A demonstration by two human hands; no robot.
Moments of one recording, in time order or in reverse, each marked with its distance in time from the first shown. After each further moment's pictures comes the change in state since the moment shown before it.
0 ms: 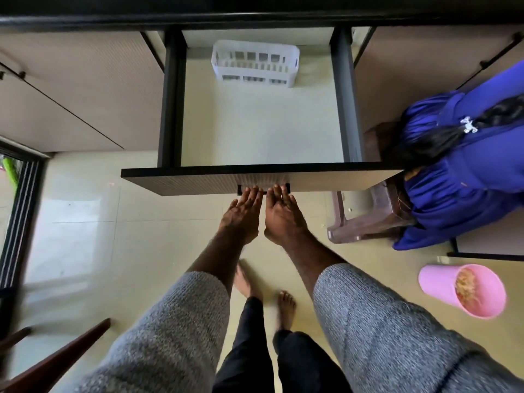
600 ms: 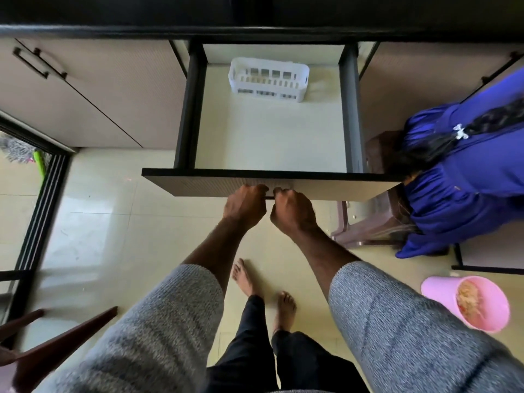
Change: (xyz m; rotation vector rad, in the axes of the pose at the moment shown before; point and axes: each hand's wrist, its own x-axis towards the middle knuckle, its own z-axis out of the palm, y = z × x) left_hand -0.041 0.026 -0.050 -0.248 0.372 -0.141; right_hand -0.054 -0.001 -0.046 0.111 0.383 -0.064
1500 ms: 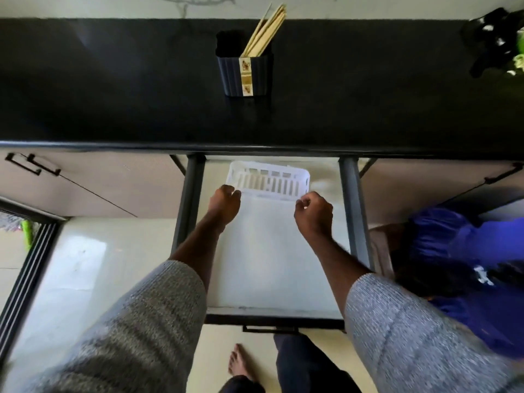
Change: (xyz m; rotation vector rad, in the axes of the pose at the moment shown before) left_hand 0.284 -0.035 -0.130 -0.612 0.051 -0.432; right_hand 0.278 0.059 -0.079 0.560 0.342 0.440
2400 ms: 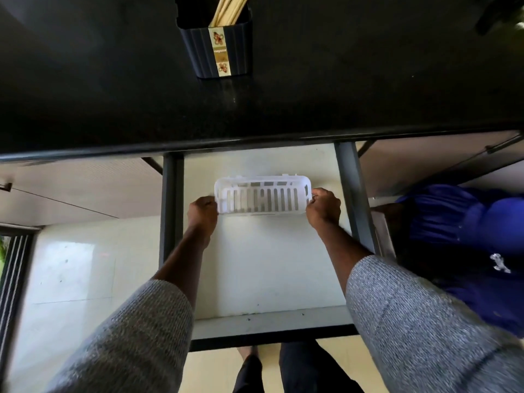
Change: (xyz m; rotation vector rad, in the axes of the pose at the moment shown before) left_hand 0.054 -0.053 0.014 -0.267 -0.015 -0.171; right_hand 0.050 0.034 0.023 -0.230 -0.078 0.258
